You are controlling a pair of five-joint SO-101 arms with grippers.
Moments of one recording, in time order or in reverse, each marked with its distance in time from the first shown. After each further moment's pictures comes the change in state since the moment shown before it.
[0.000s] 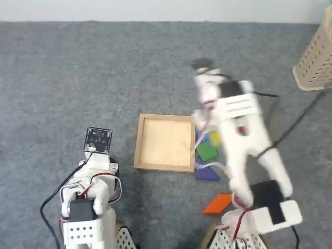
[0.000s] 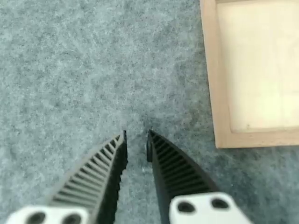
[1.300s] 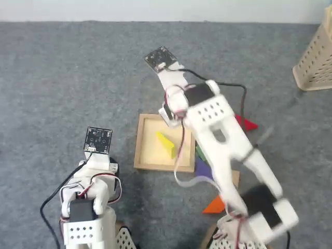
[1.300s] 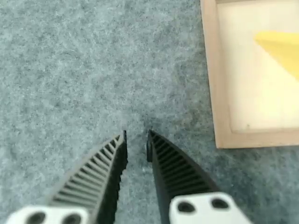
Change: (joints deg) left arm -0.1 0.0 0.0 0.0 0.0; right arm -11.1 -5.5 -3.7 -5.0 -0.6
